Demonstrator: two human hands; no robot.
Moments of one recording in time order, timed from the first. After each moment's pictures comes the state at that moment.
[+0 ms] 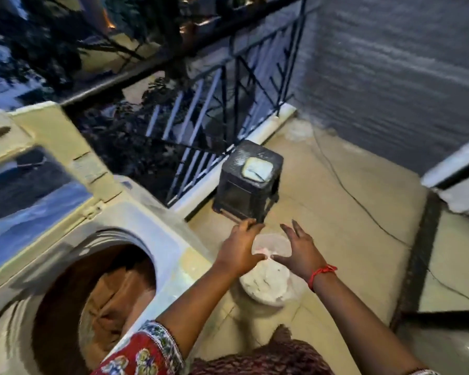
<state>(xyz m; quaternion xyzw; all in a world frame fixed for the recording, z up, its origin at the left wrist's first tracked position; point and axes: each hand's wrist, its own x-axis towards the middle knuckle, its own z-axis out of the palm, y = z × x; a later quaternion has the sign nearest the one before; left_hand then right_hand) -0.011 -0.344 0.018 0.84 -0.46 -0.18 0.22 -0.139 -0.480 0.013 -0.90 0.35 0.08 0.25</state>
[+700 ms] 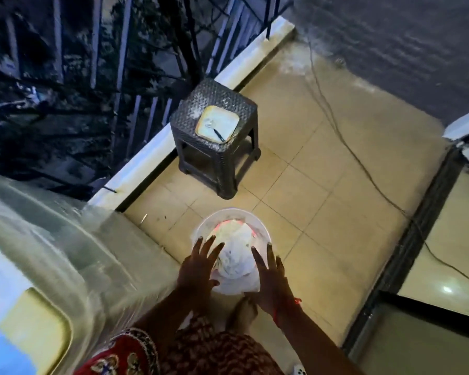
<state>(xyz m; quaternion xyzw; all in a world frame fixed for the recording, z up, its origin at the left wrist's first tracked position) -0.051 -0.465 -0.203 0.84 -0.43 -0.32 0.00 -0.219 -0.607 -0.207 -0.86 0.32 0.22 0.33</state>
